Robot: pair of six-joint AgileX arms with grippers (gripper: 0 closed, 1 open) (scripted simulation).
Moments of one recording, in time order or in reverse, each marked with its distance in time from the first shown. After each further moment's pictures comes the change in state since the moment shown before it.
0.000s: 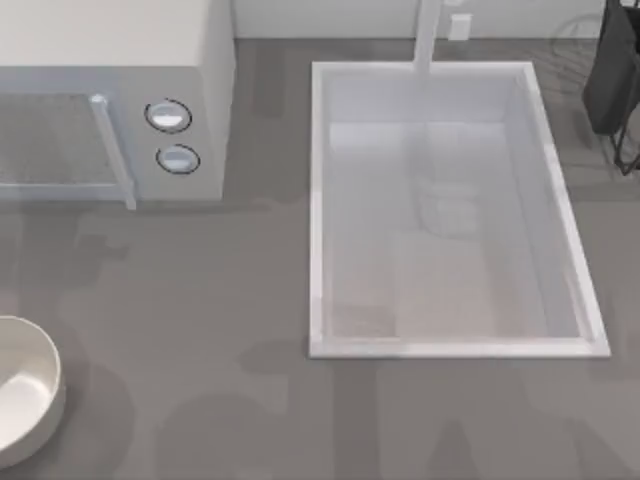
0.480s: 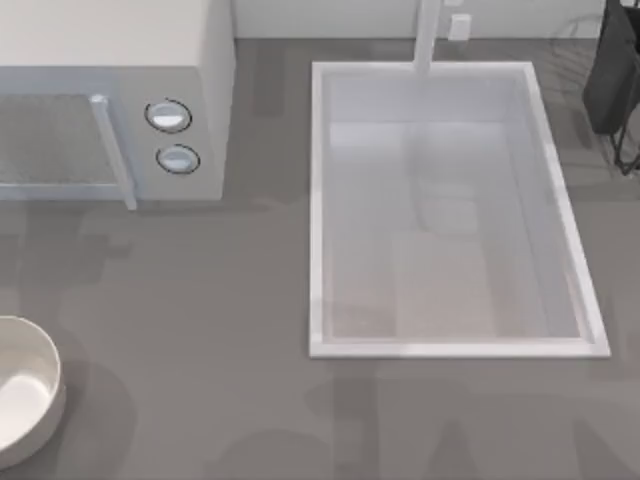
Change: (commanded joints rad) left arm -0.004 -0.036 0.154 -0.157 -0.001 -0.005; right arm 0.000 0.000 0.000 0.000 0.000 0.000
